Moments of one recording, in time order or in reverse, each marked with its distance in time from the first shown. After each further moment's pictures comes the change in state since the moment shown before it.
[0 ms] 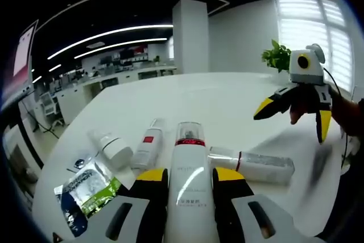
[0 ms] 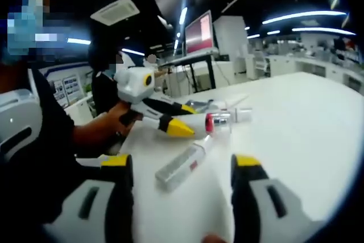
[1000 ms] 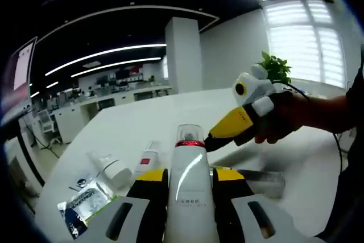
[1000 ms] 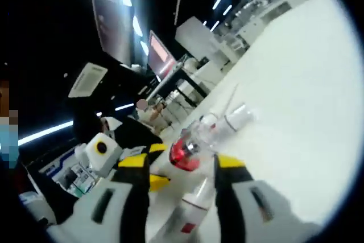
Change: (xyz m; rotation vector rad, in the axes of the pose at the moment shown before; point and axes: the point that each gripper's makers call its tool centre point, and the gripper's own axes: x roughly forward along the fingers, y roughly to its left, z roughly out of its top) left arm -0.011 -0.011 0.025 0.068 -0.148 -0.028; right arm 0.066 -0.045 0.031 0.587 -0.198 0.045
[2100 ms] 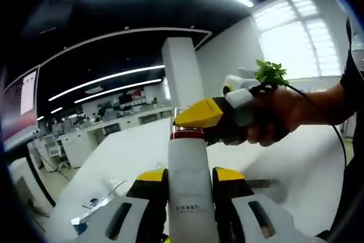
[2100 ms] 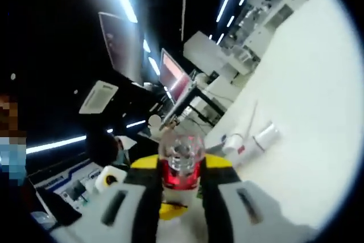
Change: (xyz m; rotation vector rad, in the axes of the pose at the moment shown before) left arm -0.015 -0.008 0.021 0.116 -0.150 0.040; right arm 0.015 0.047 0.036 -0.020 -0.122 0.084
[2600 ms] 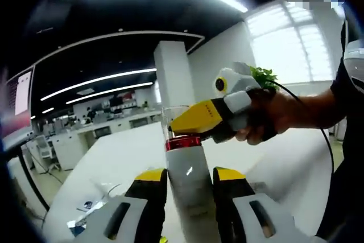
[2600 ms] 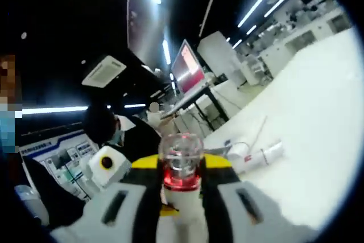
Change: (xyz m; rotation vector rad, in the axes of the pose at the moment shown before) left arm -0.011 -0.010 0.013 -0.036 -0.041 -0.111; right arm 0.004 0.015 -0.009 -0.242 0.078 0.010
